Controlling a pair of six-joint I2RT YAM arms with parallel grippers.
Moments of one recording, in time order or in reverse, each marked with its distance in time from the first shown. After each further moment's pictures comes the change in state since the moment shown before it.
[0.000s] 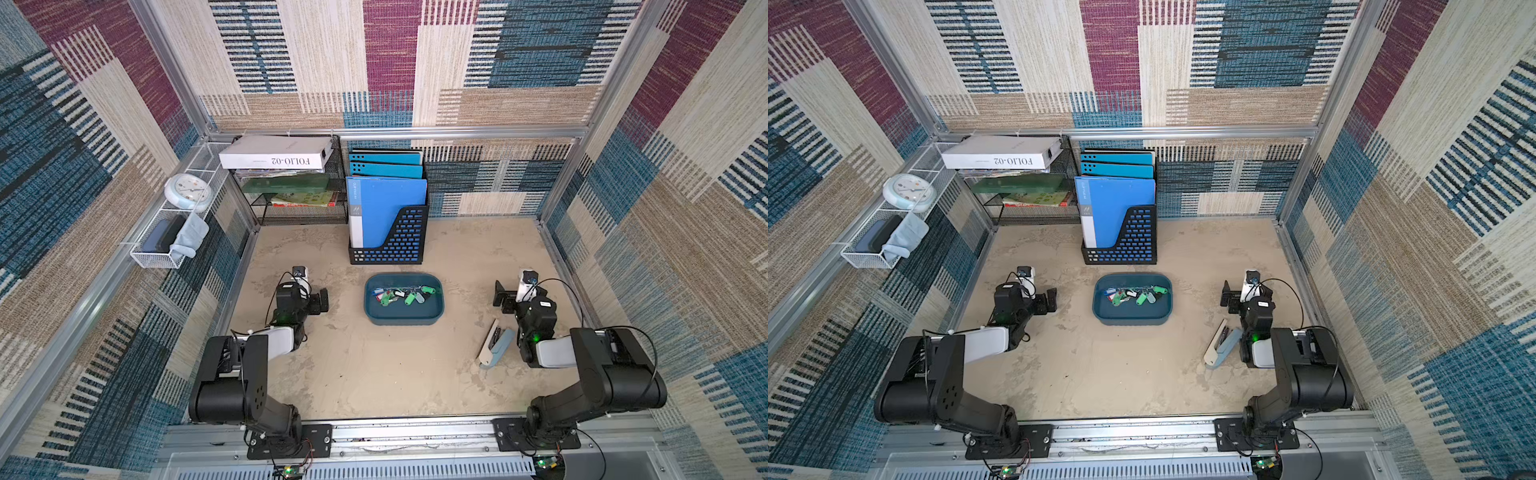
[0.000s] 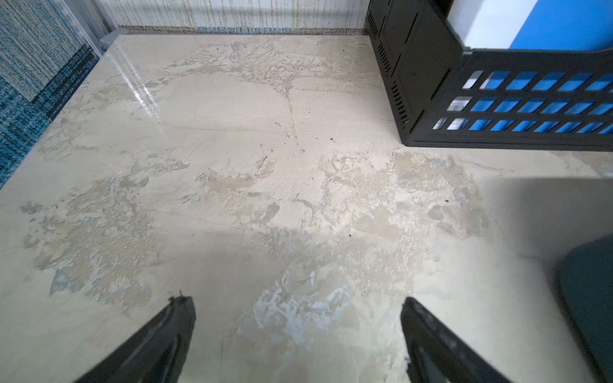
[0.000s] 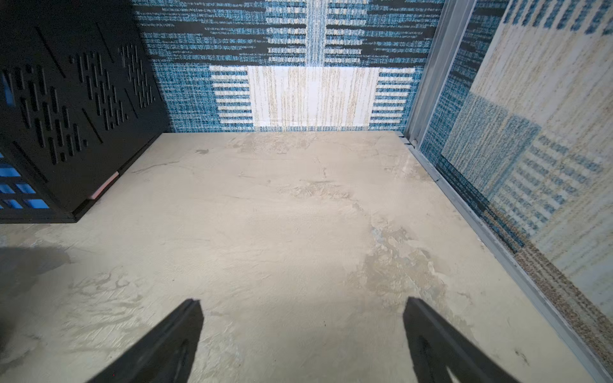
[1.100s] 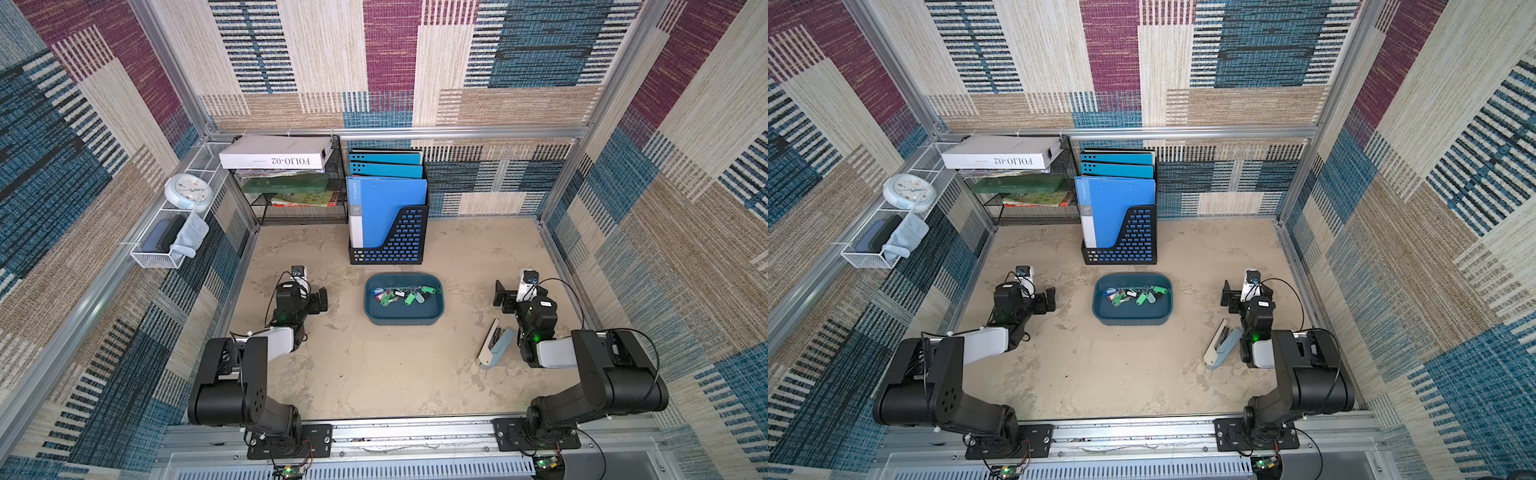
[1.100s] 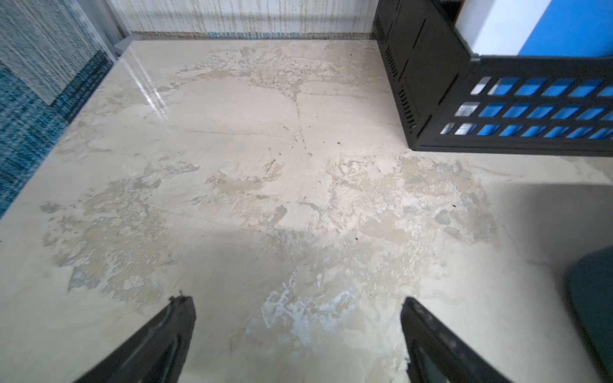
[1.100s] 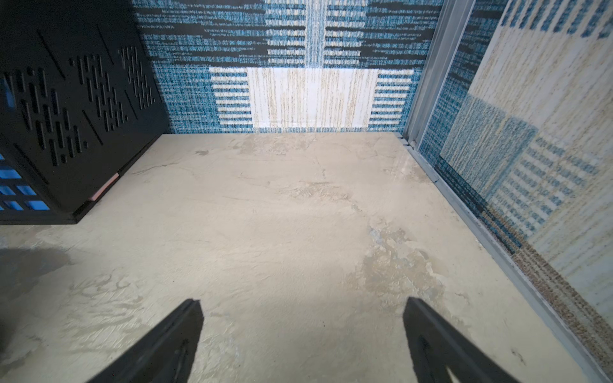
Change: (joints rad) left arm -0.005 -0.044 0.008 -0.041 -0.052 -0.008; right arm 0.000 -0.049 0.021 -0.060 0.006 0.000
